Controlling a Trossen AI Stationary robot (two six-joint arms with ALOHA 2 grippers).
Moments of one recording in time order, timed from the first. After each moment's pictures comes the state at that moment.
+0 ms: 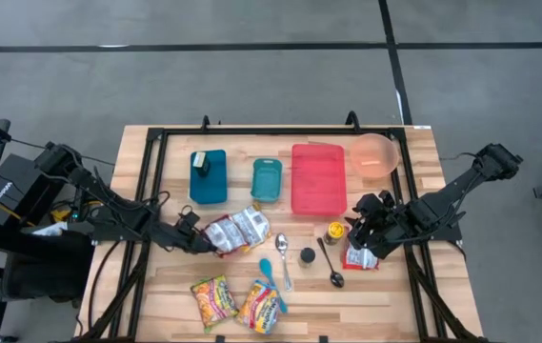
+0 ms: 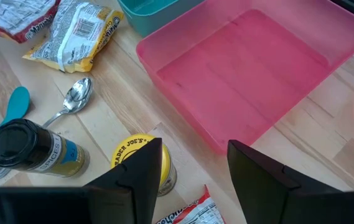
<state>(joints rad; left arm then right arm) -0.54 0.98 0.11 0.37 -0.34 -1.50 0.59 1.10 0.86 -1.00 0.72 1.19</state>
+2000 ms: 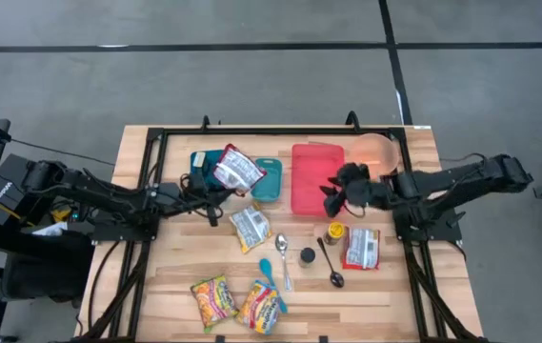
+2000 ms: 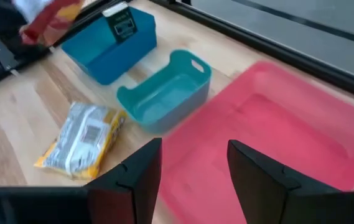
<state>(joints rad) -0.10 0.98 0.28 0.61 -0.45 -0.26 0.14 1.10 0.86 -0.52 0.60 0.70</state>
